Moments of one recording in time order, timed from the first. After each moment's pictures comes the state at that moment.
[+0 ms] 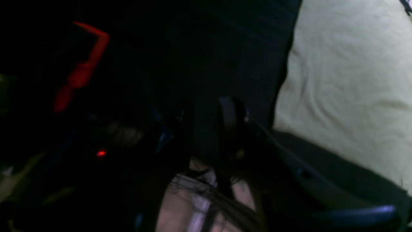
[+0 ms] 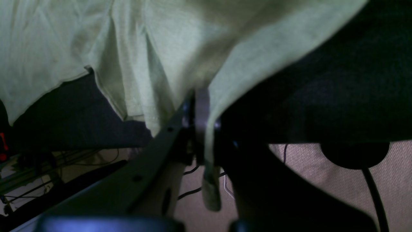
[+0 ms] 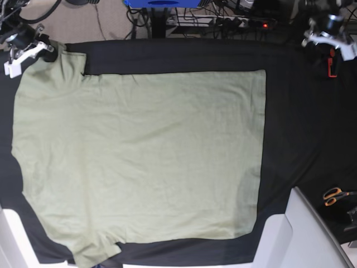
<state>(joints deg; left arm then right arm) 30.4 -7.4 -48.2 80.6 -40.7 -38.5 28.8 -18.6 5.3 45.7 70.6 33.9 40.8 -54.4</state>
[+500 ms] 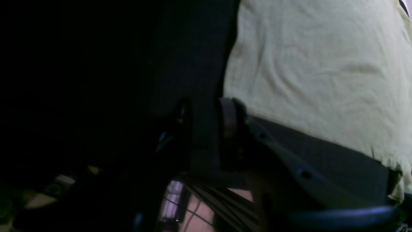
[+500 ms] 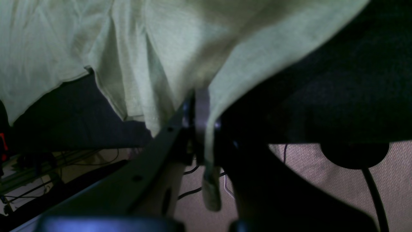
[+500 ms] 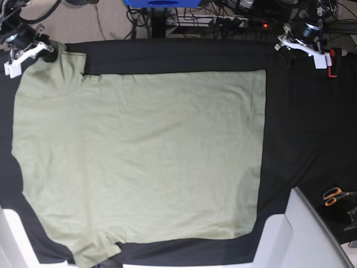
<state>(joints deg) 28.4 -7.2 -38.5 76.6 -40.5 -38.1 29.1 -18.5 5.3 45.7 70.6 33.9 40.8 -54.5</state>
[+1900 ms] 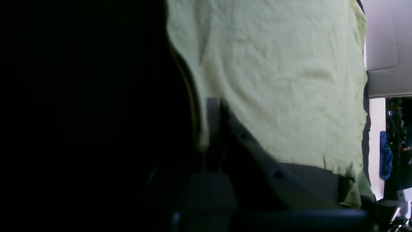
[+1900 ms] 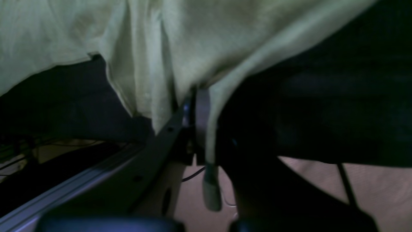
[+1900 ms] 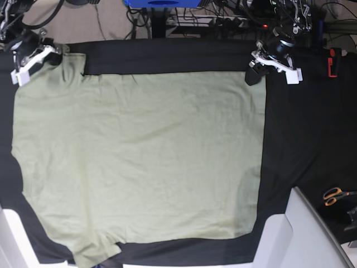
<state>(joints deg) 18.5 -5.1 -30.7 62.9 -41.8 -39.4 26.9 -18.8 5.7 40.0 77.0 31.8 39.9 -56.1</state>
